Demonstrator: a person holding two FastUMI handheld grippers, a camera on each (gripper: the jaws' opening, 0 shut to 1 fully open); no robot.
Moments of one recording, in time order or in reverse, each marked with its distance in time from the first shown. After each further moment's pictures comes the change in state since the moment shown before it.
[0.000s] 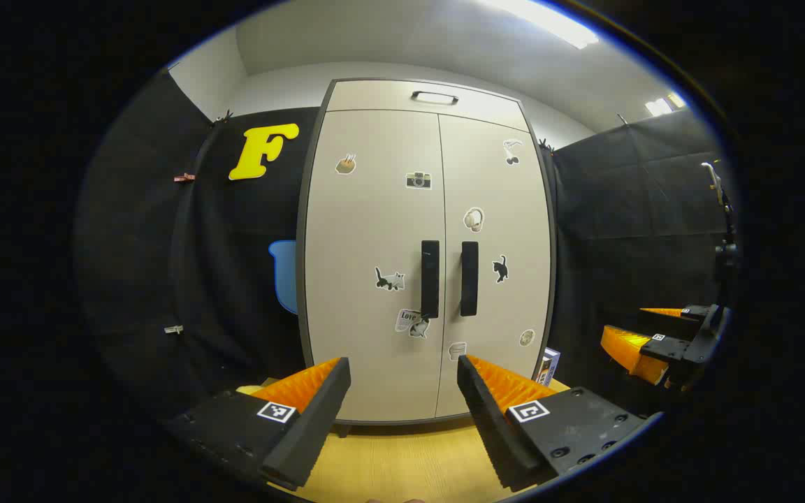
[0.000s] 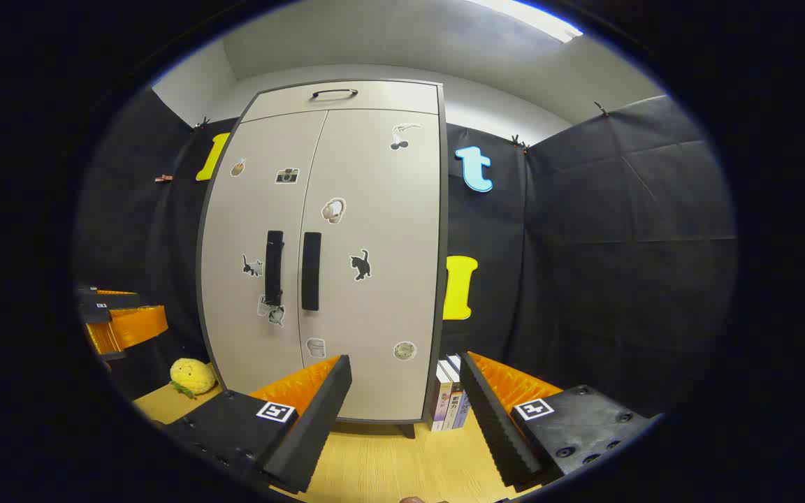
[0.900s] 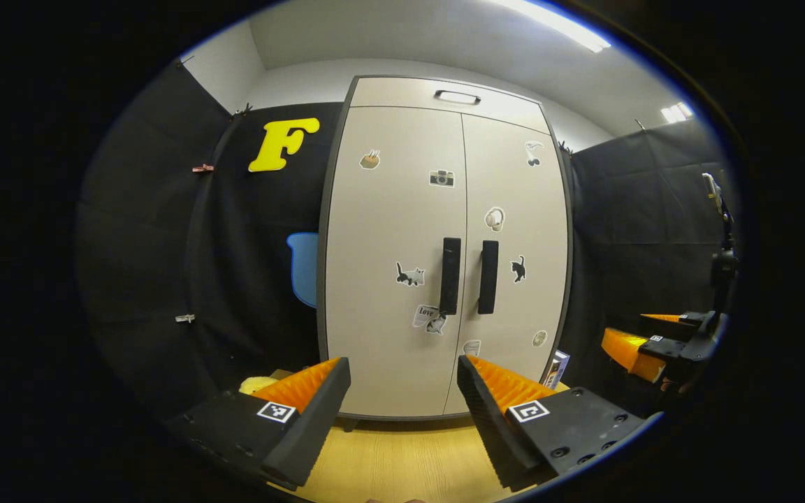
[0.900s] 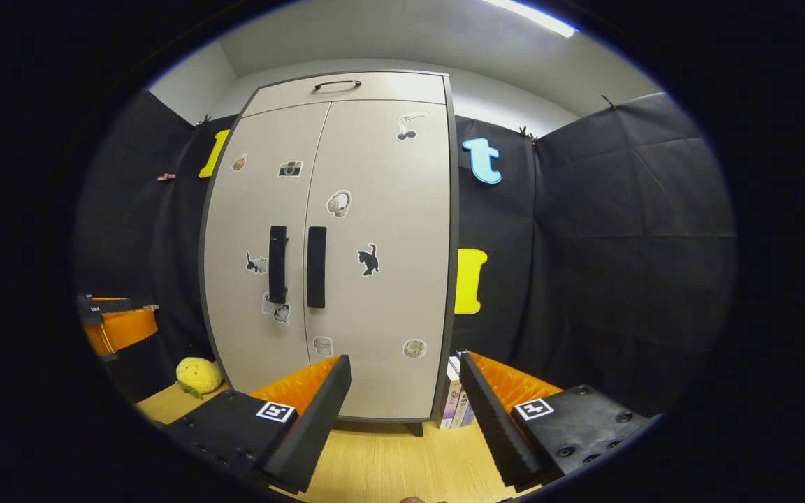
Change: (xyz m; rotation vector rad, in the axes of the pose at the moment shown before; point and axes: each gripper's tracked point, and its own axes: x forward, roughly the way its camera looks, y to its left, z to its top) left arm -0.006 0.021 -0.001 -0.039 0.010 0.063; right arm 0.016 0.015 -0.002 0.007 0.040 0.038
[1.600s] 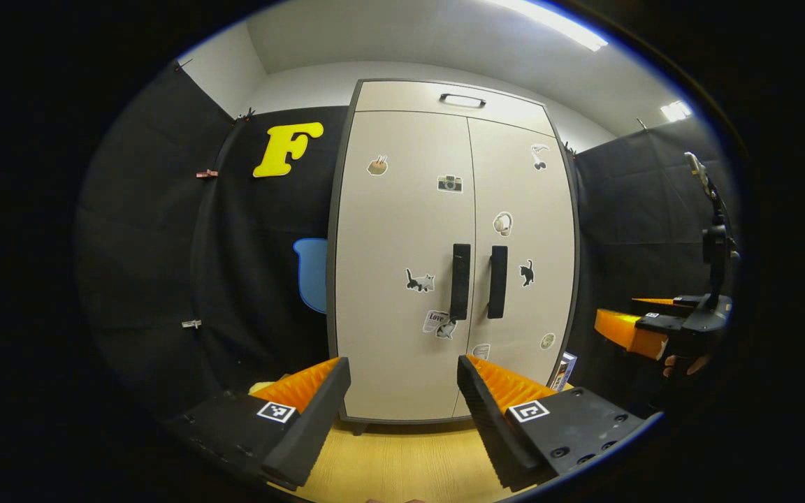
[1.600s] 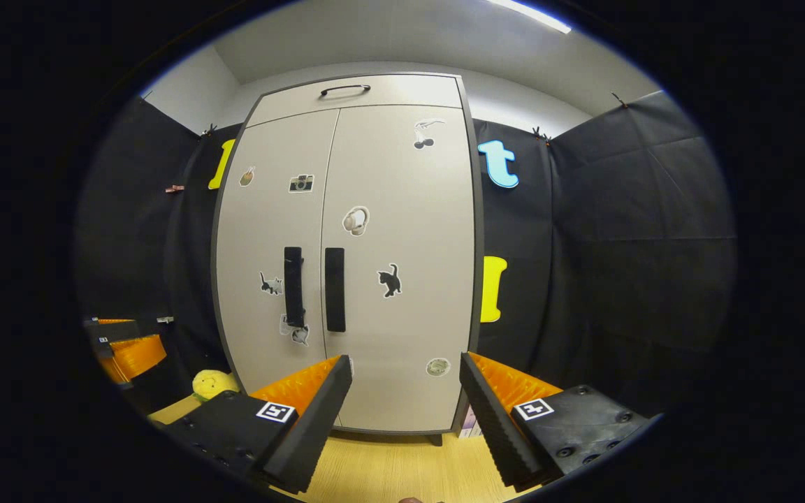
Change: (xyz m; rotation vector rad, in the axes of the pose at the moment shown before) left arm -0.001 0.012 0.007 0.017 -0.010 0.017; right arm 0.025 0.030 0.032 0.026 -0.013 0.072
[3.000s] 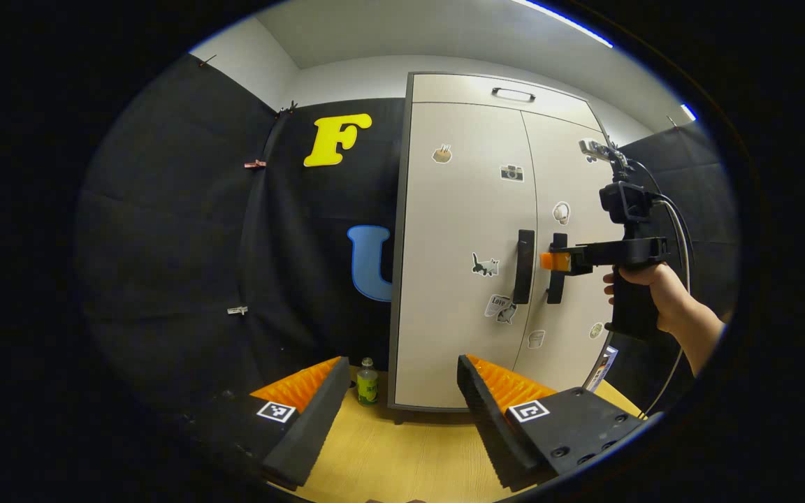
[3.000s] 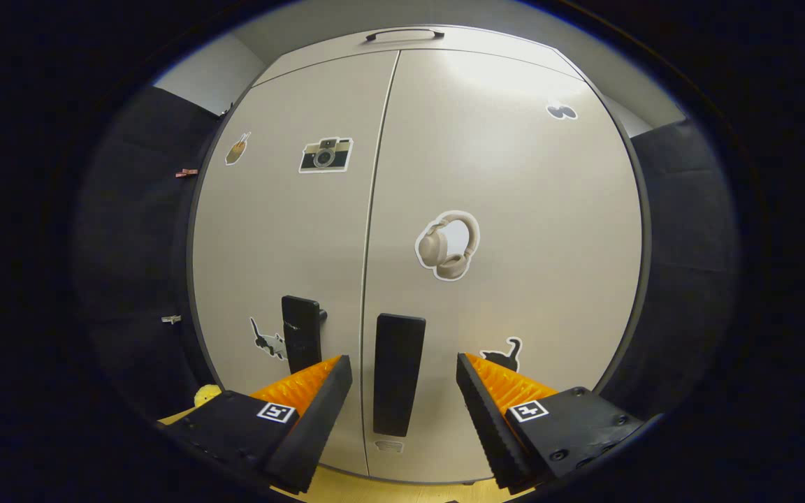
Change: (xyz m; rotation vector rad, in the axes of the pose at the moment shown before) left arm -0.025 0.072 -0.021 -0.024 0.037 0.188; right arm 0.189 0.101 0.023 -0.053 0.072 0.137
